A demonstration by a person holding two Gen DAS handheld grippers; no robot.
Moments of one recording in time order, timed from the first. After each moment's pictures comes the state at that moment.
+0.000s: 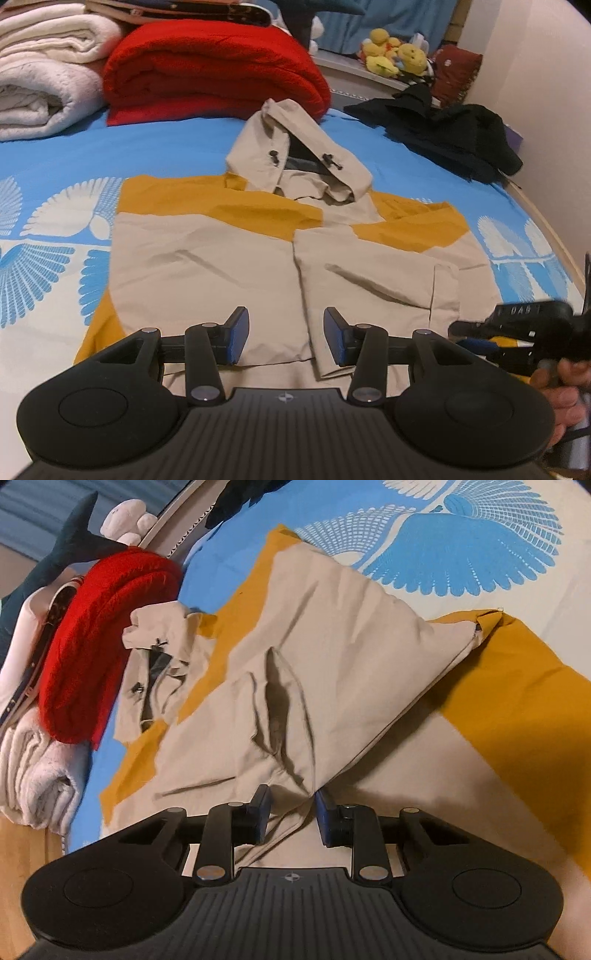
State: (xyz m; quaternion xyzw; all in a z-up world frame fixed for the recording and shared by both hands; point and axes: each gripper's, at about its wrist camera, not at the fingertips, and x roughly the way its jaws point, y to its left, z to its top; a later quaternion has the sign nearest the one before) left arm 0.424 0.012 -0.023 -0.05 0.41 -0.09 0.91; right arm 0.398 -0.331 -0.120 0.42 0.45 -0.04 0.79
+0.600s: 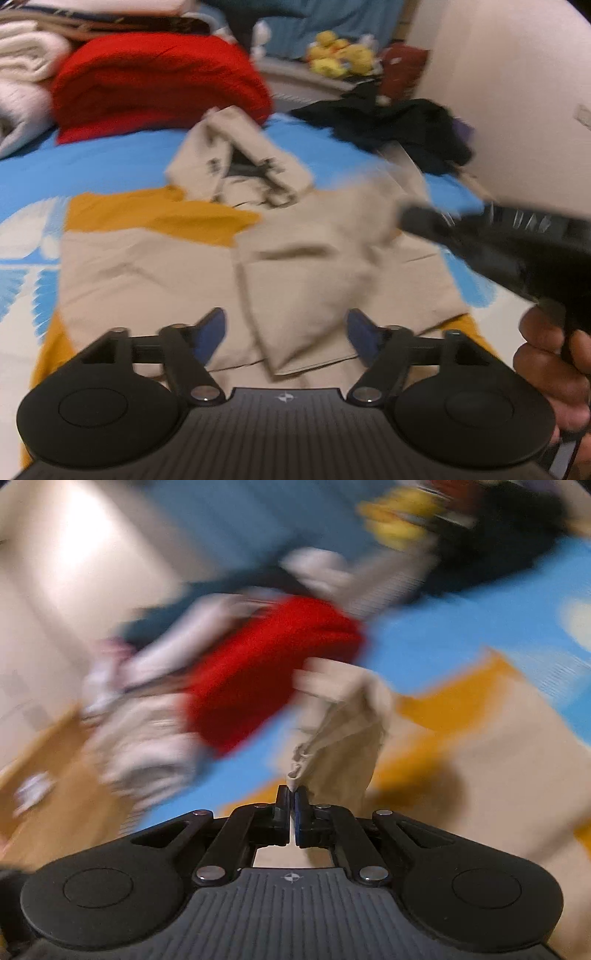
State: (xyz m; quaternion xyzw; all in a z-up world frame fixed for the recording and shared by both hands) left arm 0.414 -0.012 -0.022 -0.04 0.37 -0.18 0.91; right arm 0.383 -0.258 -0.037 0.31 0.24 0.19 0.90
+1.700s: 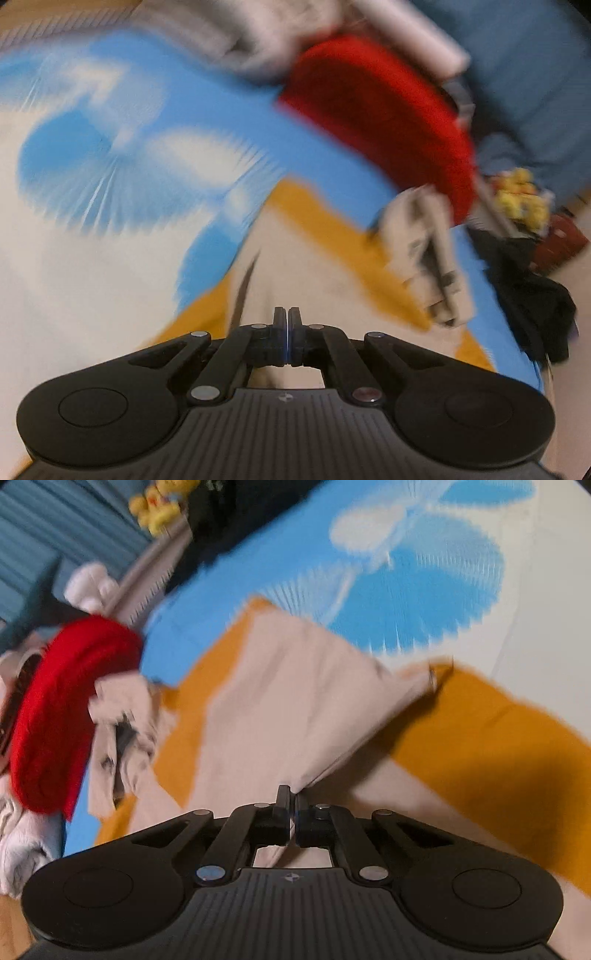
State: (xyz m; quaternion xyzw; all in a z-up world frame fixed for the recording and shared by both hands) left arm 0.432 0.130 -0.052 -0.28 0.34 0.10 0.89; right arm 0.395 -0.339 -0.117 0.42 0.37 -0.15 0.82
